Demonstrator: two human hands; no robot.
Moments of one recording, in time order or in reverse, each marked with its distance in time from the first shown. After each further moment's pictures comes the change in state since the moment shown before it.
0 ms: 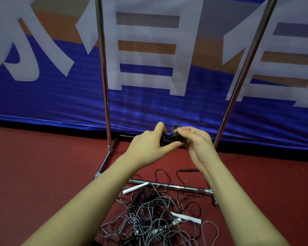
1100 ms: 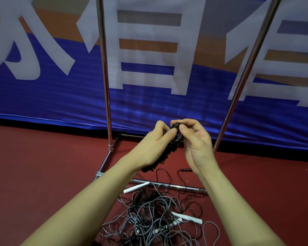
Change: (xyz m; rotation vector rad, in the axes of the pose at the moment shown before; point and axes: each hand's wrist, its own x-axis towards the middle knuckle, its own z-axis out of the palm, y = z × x) left_hand 0.001 0.005 0.000 -0.705 -0.126 -0.105; right_hand -0.004 0.009 0.011 0.244 -0.064 -0.241
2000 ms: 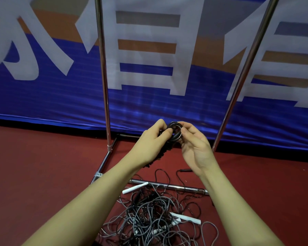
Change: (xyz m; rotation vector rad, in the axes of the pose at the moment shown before) left_hand 0.008 -0.010 0.001 -0.018 0.081 0.074; right_hand 0.000 -0.005 -0.005 0.115 -0.067 0.152
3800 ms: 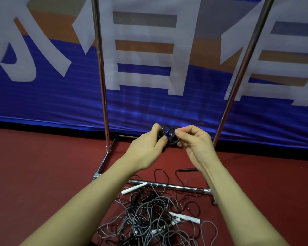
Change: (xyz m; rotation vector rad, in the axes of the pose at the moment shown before) left_hand -0.009 0.002 -0.003 0.567 -0.054 0.015; right_hand 0.005 -0.006 -0.008 -0.249 0.170 0.035
